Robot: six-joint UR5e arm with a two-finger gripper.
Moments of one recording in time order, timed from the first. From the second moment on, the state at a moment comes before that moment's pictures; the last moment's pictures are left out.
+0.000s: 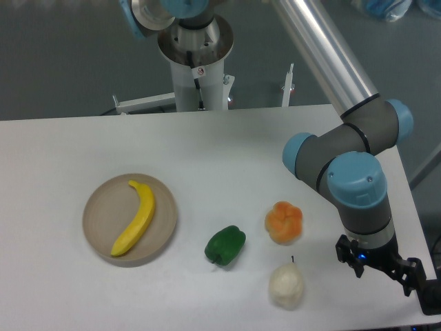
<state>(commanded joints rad) 2.35 -2.33 -1.10 -0.78 1.74 1.18</state>
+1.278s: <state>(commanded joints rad) 2.23 -1.99 -1.38 -1.02 1.54 0.73</state>
